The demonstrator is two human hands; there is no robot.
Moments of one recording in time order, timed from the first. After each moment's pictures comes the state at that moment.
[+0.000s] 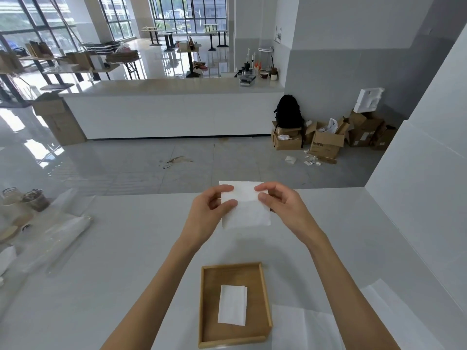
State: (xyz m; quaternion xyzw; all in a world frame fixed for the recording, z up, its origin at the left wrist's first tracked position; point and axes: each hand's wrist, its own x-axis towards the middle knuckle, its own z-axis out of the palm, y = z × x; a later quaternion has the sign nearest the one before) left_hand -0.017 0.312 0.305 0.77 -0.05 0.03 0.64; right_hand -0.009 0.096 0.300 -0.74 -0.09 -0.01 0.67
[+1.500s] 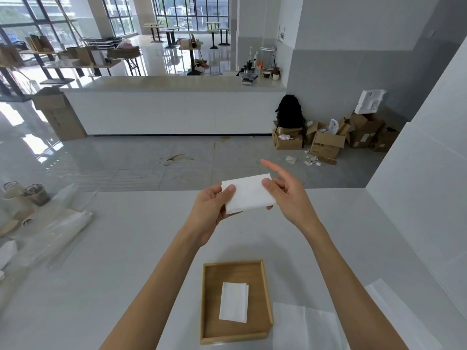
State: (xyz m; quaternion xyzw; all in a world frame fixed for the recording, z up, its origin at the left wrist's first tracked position) left_hand -0.012 0.315 0.312 0.57 -0.01 -0.12 0.81; right_hand -0.003 0.111 0.316 -0.78 -0.12 -0.08 0.61
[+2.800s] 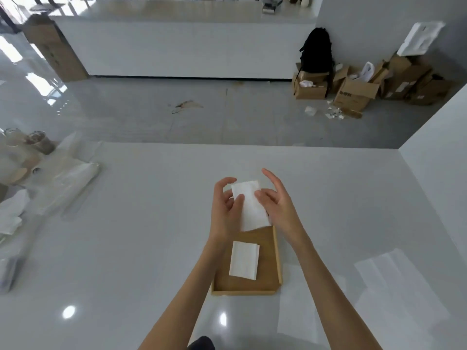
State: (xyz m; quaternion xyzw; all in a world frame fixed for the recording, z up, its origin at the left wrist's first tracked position) left_hand -0.031 0.307 0.195 0.70 0.07 0.03 0.71; right_hand -0.010 0.159 0.191 -0.76 0.02 0.07 0.65
